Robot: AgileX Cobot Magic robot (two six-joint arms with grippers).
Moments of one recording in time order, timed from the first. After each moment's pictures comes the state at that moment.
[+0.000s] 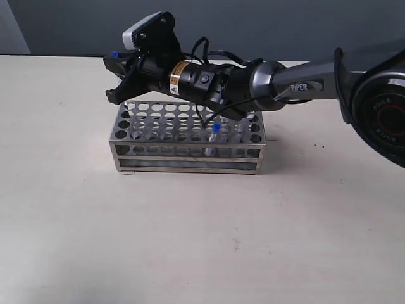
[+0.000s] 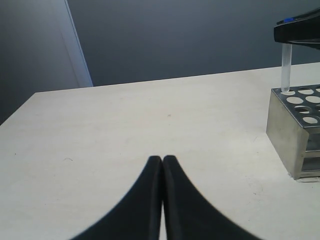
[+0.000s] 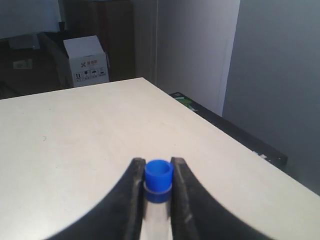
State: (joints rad) left arm 0.00 0.00 0.00 0.14 0.25 -0.04; right arm 0.77 2.28 -1.53 -0.64 -0.66 0.47
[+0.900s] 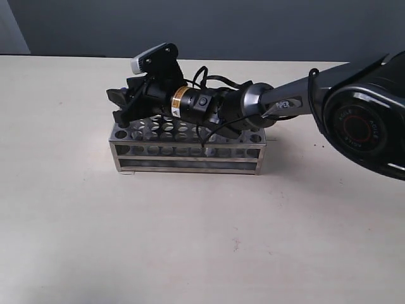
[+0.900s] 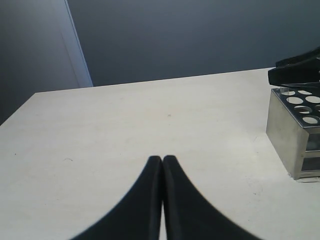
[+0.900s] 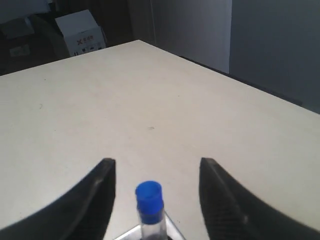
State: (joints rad) left arm 0.00 0.00 0.00 0.14 0.25 -0.04; right arm 0.77 2.38 -1.54 -0.62 -0.66 0.55
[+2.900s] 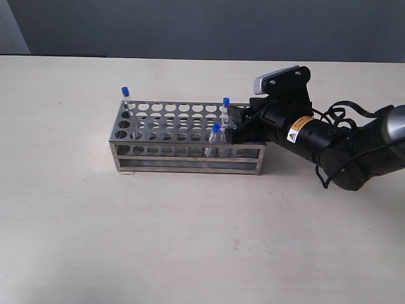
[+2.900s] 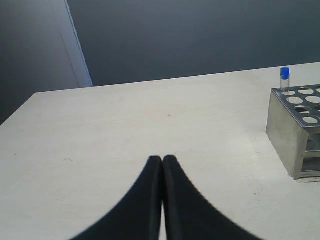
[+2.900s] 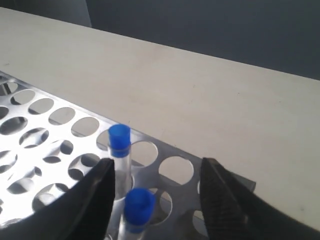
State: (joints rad) left arm 0.00 0.00 0.00 0.14 0.25 -0.04; right arm 0.55 1.93 -0.71 -0.18 -0.80 0.14
